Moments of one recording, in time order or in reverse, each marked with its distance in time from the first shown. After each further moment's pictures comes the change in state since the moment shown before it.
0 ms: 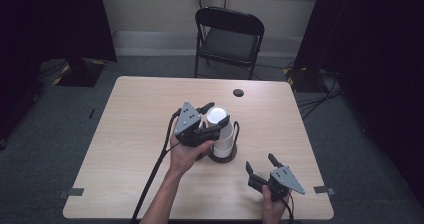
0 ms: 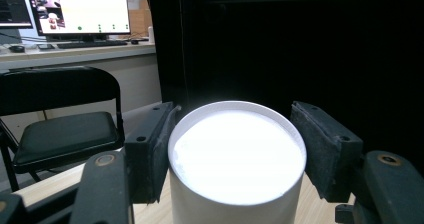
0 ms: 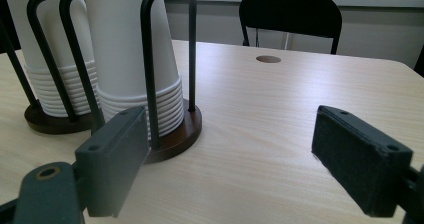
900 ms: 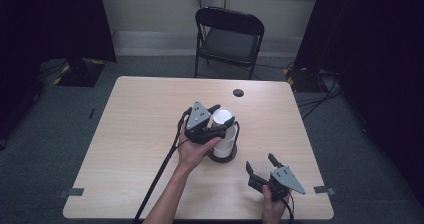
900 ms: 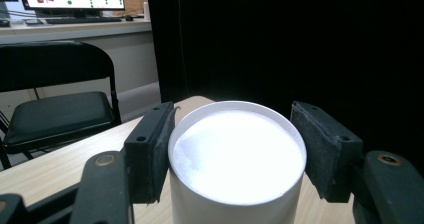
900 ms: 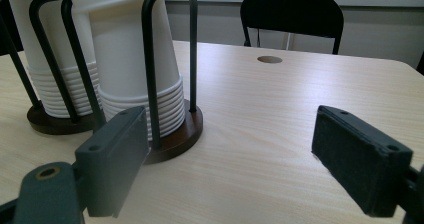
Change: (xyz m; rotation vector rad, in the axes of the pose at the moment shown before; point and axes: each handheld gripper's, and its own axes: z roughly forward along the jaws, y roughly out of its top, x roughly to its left) left arm 0.007 -0.019 0.032 0.068 -0.008 -0.015; right arm -0.001 0.000 0.000 0.000 0.010 0.005
